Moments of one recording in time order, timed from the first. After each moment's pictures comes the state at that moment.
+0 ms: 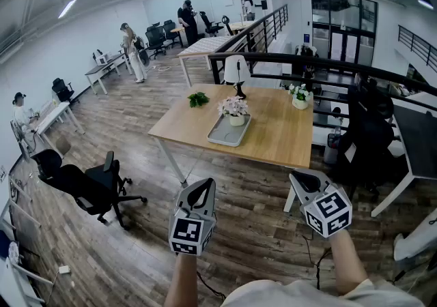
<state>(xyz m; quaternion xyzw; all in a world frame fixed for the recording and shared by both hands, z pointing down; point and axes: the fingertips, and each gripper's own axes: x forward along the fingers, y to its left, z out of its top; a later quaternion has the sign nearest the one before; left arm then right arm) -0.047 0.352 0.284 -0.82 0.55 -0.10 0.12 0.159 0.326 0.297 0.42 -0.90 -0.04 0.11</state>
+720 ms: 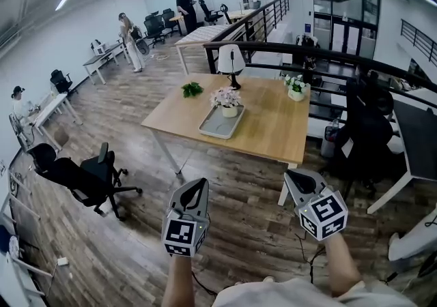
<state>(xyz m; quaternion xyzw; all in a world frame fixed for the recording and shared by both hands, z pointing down) -0.018 0.340 0.301 -0.82 0.56 -0.11 0.11 0.188 0.309 0.314 0.42 -0.90 -0.02 0.08</state>
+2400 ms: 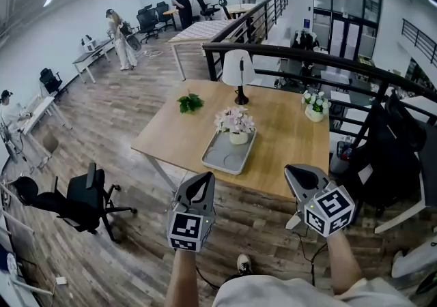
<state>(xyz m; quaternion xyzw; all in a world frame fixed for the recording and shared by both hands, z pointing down) -0.096 0.054 0.313 -0.83 0.54 -0.11 0.10 0.091 0.038 0.307 0.40 -0.91 0.00 0.07</state>
